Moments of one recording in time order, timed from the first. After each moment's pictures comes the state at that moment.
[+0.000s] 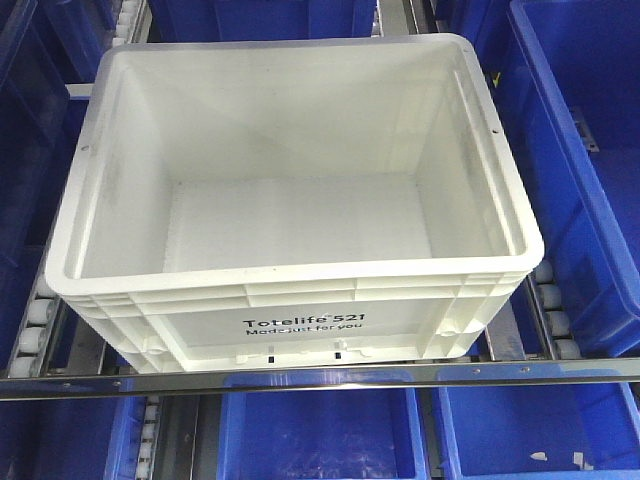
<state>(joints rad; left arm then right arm) -0.12 0.36 -0.52 0.01 0.70 0.05 0.35 0.48 -0.68 -0.14 0.92 0.04</state>
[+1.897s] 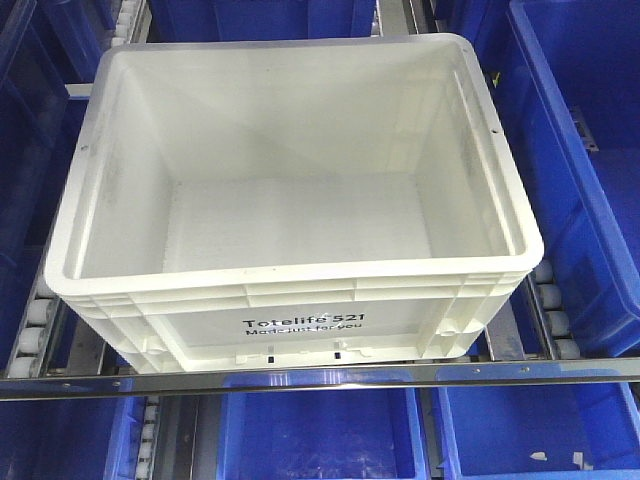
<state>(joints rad) 0.03 -0.01 0.03 -0.08 0.07 0.12 0.35 0.48 -0.68 -0.14 0.92 0.04</state>
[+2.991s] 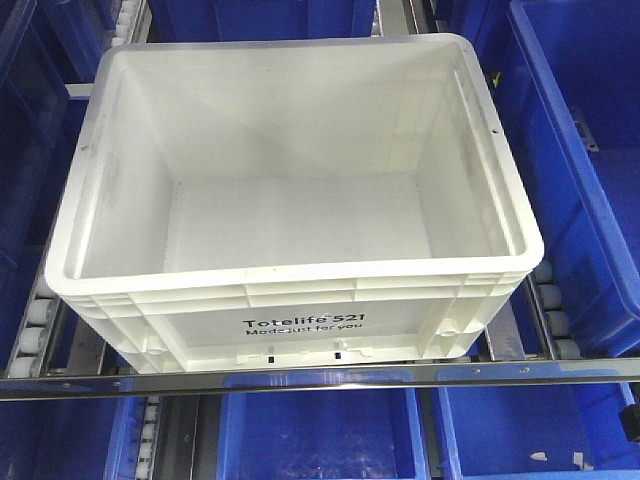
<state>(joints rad) 0.03 -0.01 0.03 -0.08 0.08 0.12 -0.01 -0.01 0.03 -0.07 0.04 0.07</state>
